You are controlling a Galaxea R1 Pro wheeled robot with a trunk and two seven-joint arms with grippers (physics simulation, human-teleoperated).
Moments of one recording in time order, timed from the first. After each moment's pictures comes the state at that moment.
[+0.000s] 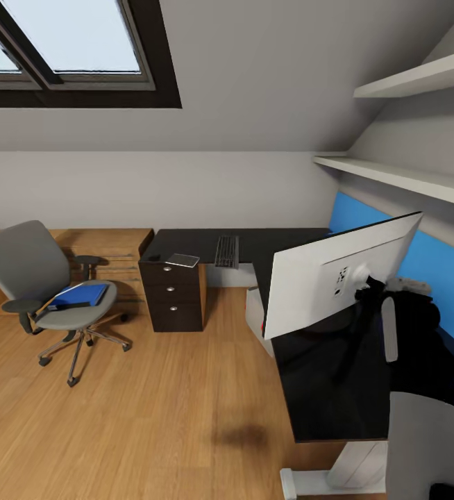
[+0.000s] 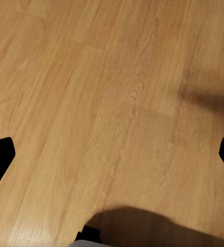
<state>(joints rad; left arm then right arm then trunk) 0.25 0.10 -0.14 -1.16 0.40 -0.02 0.25 -0.76 -0.04 -0.33 -1.43 0.04 0.99 -0.19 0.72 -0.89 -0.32</state>
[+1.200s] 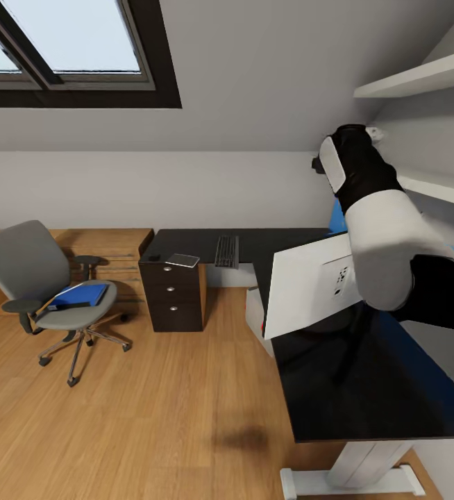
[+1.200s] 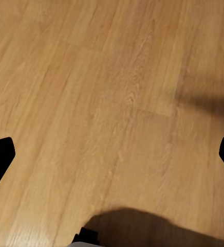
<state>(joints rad) 0.25 0.06 -0.14 -1.13 0.35 -0.06 0.25 -1.72 0.10 -0.17 -0.54 0.08 0.75 -0.49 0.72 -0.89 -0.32</state>
